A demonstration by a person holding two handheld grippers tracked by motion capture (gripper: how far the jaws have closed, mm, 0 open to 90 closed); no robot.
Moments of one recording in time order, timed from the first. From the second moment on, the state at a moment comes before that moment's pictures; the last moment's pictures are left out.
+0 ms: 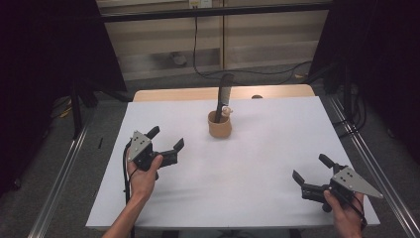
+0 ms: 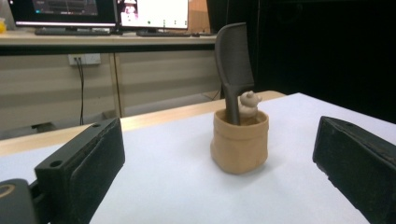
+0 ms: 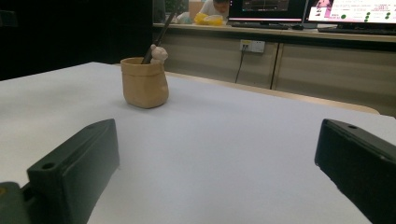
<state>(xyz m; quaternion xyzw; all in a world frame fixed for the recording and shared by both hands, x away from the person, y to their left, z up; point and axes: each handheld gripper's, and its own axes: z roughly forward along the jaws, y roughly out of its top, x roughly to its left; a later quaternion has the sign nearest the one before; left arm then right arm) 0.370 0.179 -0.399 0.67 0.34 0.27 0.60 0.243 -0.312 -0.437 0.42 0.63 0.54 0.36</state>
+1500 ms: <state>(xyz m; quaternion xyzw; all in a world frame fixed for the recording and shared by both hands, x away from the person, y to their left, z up) 0.294 0.244 -0.425 0.67 0.39 0.30 0.56 0.243 -0.311 -0.437 0.42 0.63 0.54 0.37</state>
